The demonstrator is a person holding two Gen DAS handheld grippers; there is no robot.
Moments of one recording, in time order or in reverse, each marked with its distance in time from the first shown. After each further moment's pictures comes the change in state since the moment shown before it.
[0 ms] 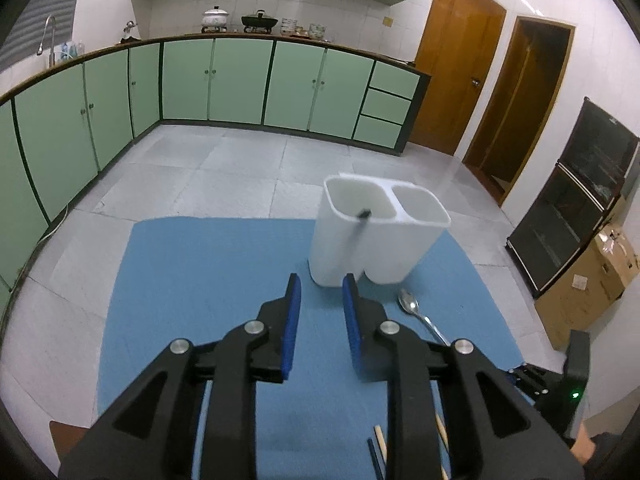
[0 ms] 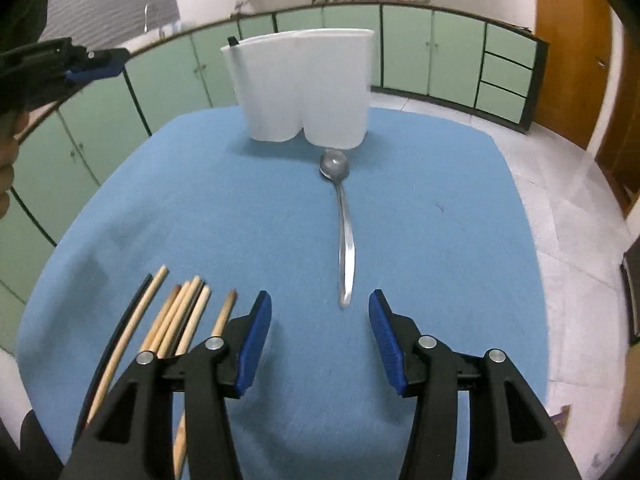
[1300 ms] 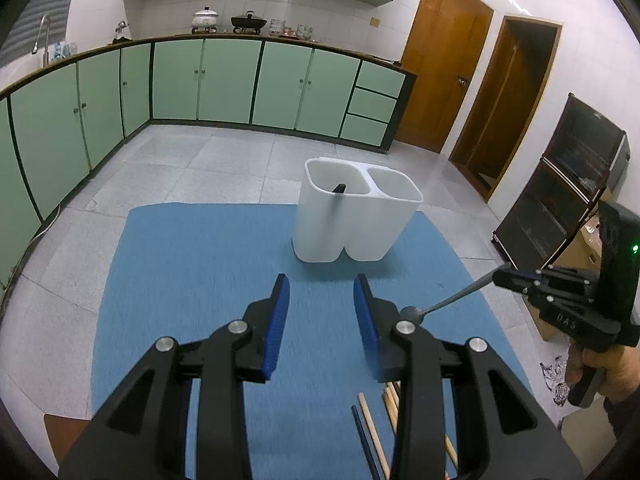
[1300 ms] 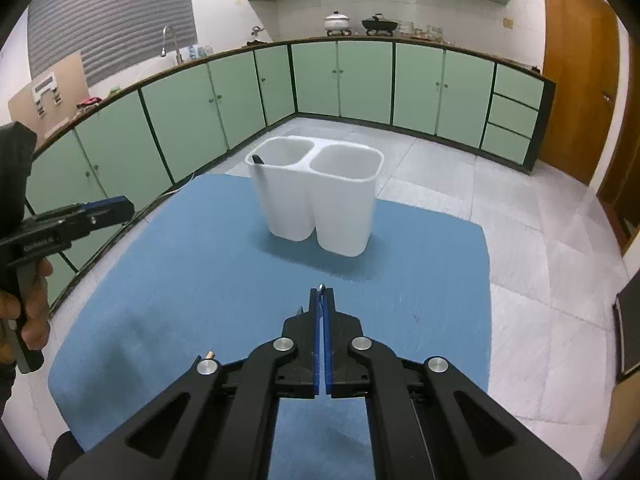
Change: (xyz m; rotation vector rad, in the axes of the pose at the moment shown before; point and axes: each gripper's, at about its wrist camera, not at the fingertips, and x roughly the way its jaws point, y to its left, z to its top) left arm -0.025 -0.001 -0.027 0.008 -0.004 -0.047; right arm -0.060 0.001 0.101 -0.080 -0.083 0.011
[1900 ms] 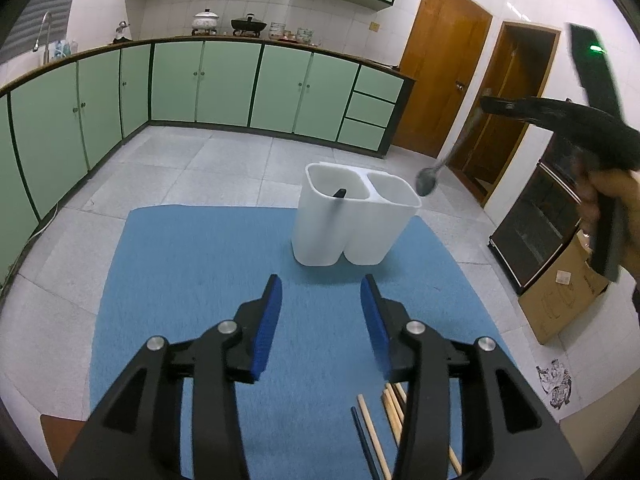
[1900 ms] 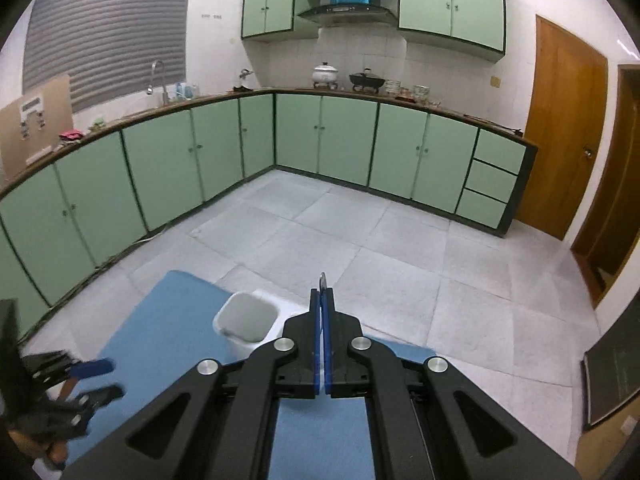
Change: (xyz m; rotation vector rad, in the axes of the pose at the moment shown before) left arm -0.002 0.005 -0.003 -0.004 -0.017 -0.012; right arm -0.003 -0.010 0.155 -0.040 -0.144 -0.128
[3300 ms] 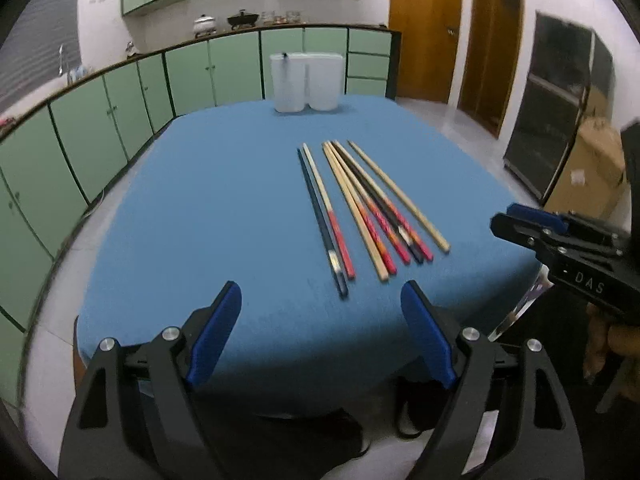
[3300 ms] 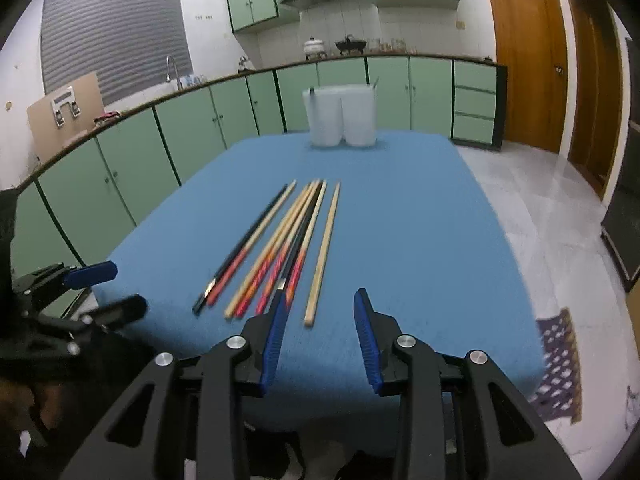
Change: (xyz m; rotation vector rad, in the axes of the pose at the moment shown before) left arm -0.154 -0.113 -0.286 0.163 0.079 0.178; right arm -0.206 0.105 -0.401 0.179 0.042 0.084
